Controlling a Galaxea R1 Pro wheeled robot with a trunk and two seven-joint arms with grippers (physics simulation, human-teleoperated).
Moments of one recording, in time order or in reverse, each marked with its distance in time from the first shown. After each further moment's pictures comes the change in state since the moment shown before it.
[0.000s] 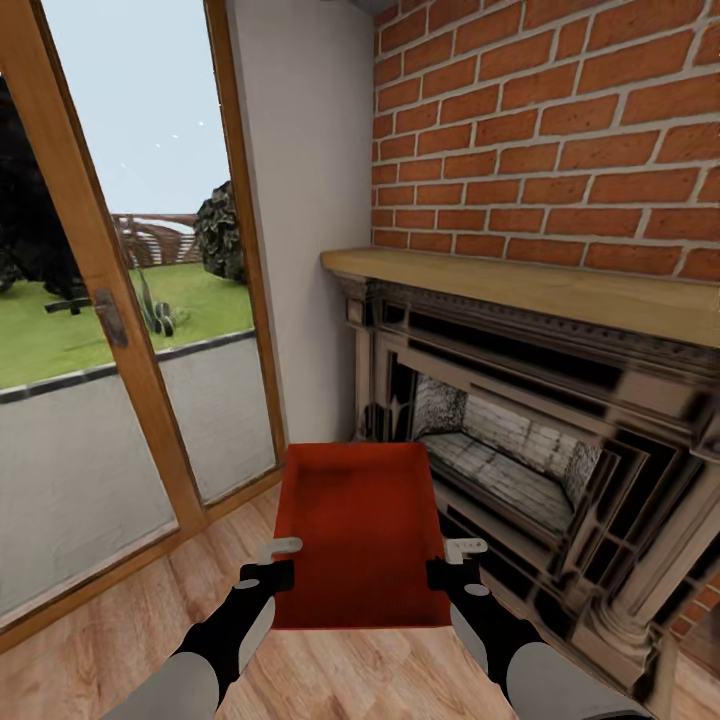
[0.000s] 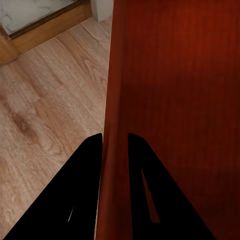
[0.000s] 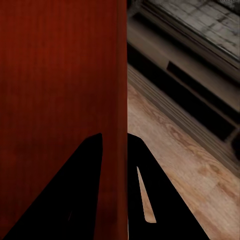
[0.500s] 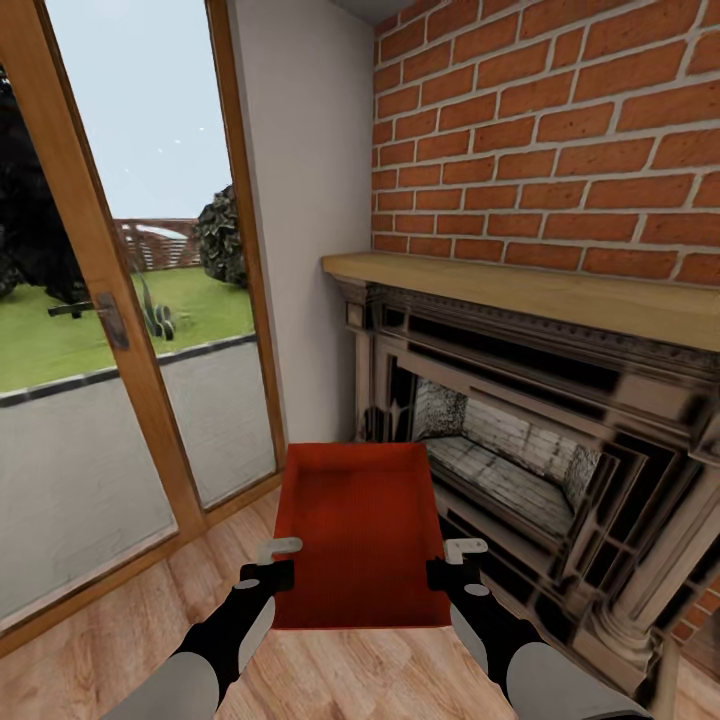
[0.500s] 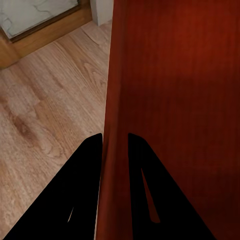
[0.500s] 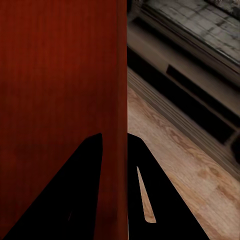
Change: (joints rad) left arm 0.000 0.000 -0.001 0.000 0.001 0.000 0.000; right arm 0.000 0.000 -0.001 0.000 0.001 0.000 0.000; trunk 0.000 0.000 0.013
